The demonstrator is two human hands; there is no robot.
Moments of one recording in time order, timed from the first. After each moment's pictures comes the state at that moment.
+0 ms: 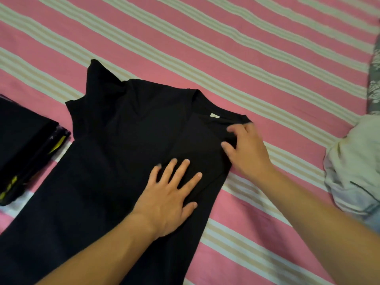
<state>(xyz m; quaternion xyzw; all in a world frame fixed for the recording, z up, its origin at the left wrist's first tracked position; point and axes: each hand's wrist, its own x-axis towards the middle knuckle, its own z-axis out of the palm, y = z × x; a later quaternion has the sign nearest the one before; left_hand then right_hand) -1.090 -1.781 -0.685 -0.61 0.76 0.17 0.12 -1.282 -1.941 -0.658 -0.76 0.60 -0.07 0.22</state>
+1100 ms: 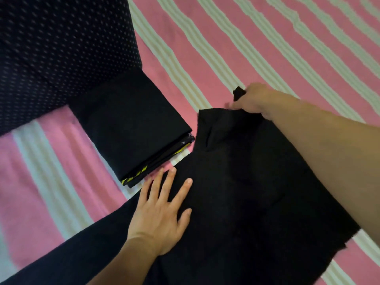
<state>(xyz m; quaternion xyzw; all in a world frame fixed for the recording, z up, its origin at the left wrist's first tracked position) -0.926 -1.678 -0.728 -0.84 0.53 0.11 0.02 -0.914 -2.024 -0.607 -0.80 0.50 0.18 0.28</state>
